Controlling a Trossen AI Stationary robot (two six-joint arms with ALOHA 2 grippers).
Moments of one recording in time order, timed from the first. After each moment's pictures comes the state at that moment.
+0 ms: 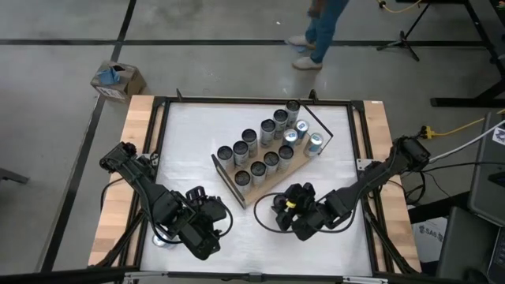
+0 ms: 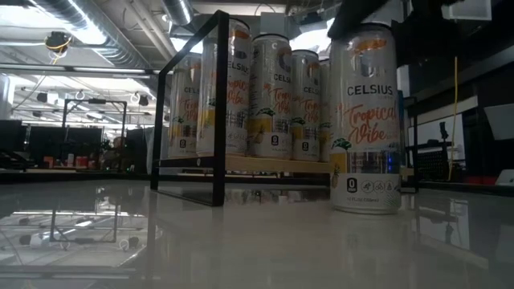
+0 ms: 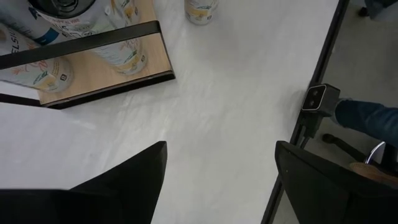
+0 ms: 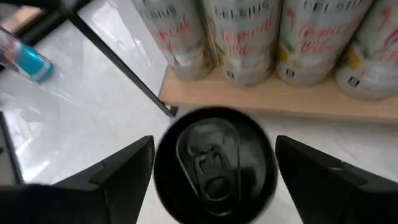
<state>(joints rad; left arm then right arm) -0.67 1.85 2.02 -1.44 -0.33 -1.04 0.60 1.66 1.21 -0.60 0.65 1.25</state>
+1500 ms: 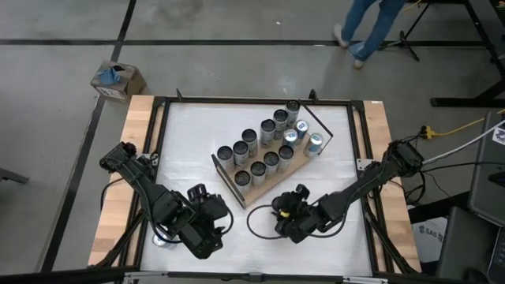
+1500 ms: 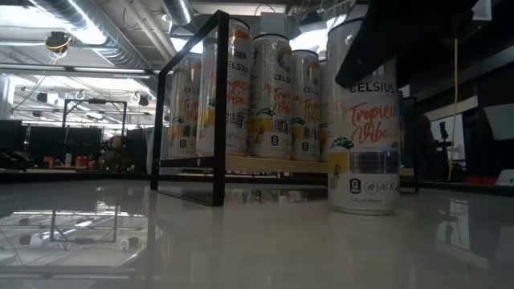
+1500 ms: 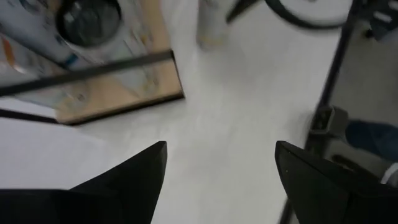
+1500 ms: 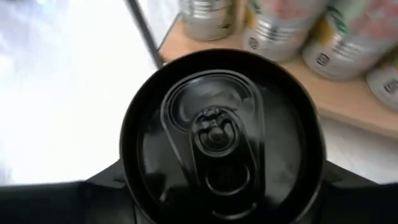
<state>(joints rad) -0.67 1.85 2.02 -1.42 -0.42 -1.04 0.60 1.74 1.22 -0.59 0.55 1.01</state>
